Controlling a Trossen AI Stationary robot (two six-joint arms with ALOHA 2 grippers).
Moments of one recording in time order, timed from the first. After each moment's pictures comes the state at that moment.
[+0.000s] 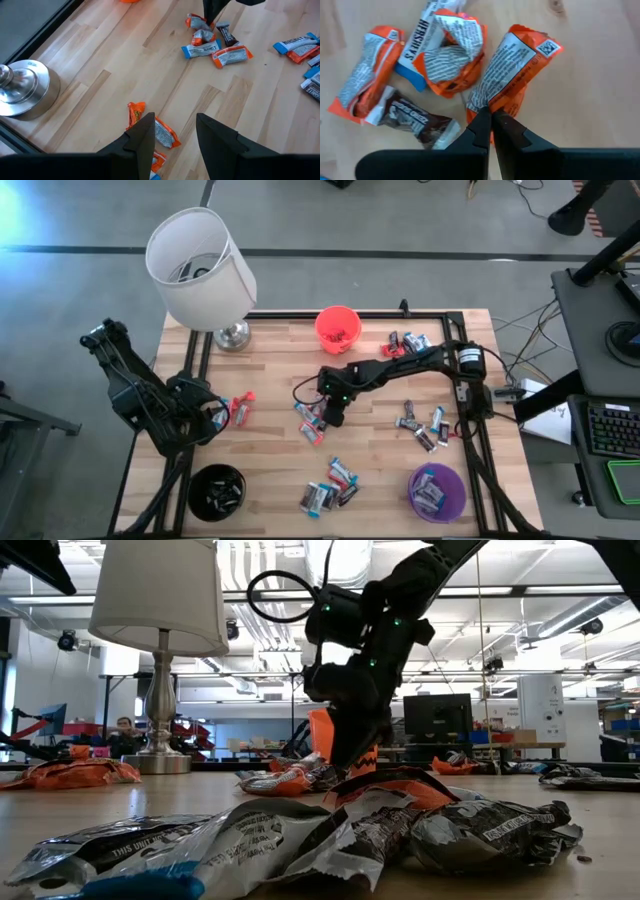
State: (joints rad) left arm -0.87 0.97 1.07 -1.50 -0.70 -1.34; right arm -0.09 2.02 1.31 -0.41 -0.16 0.29
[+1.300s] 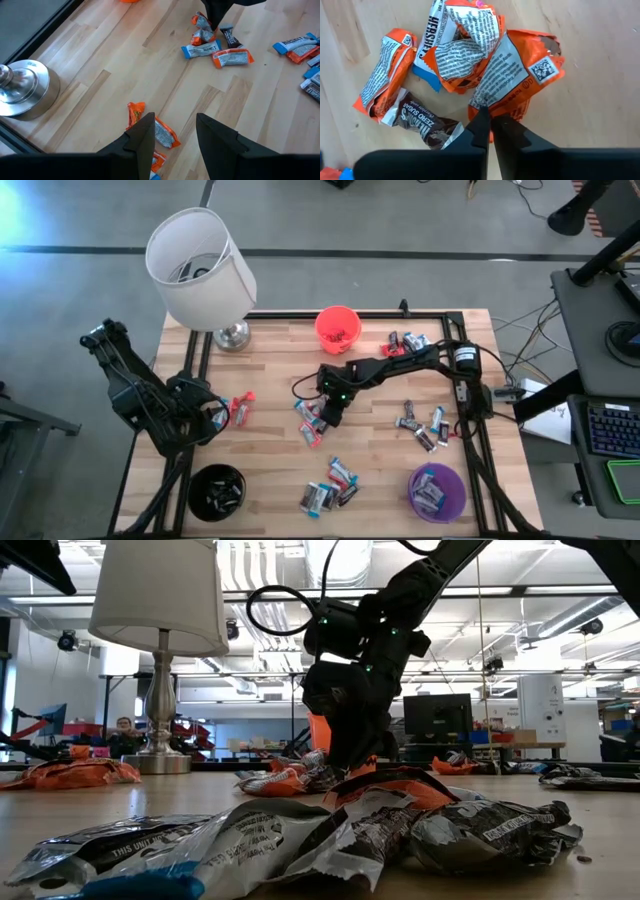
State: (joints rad) left arm -0.87 0.97 1.07 -1.50 -0.70 -1.34; right arm -0.12 2.08 1.31 -0.41 -0.29 0.39
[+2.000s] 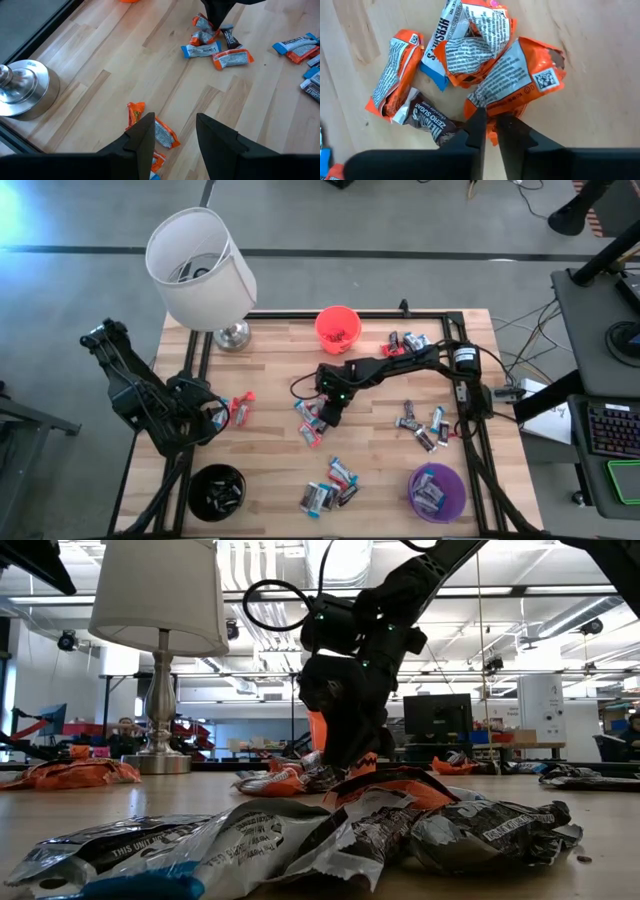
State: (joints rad) left arm -0.87 0.97 1.07 -1.50 -0.70 -1.34; right arm -0.12 2.05 1.34 -0.42 -0.32 0.39
